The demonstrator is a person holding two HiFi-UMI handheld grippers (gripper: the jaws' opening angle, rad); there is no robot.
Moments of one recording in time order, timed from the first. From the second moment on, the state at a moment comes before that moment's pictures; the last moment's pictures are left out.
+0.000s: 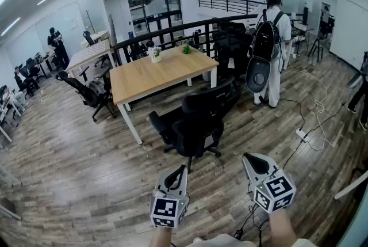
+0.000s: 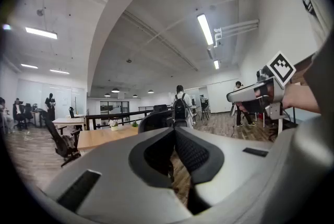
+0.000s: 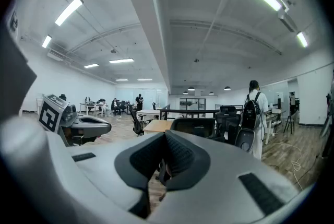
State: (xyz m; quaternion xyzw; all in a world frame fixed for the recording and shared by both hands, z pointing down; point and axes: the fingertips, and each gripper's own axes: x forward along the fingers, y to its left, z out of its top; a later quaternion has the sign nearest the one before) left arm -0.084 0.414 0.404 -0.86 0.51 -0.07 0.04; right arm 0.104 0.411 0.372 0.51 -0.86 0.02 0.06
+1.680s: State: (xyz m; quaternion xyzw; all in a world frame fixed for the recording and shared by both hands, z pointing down) left arm -0.018 0.238 0.415 -0.84 0.53 -0.08 0.05; right arm 0.189 0.228 0.382 0.50 -0.87 0.04 0.03
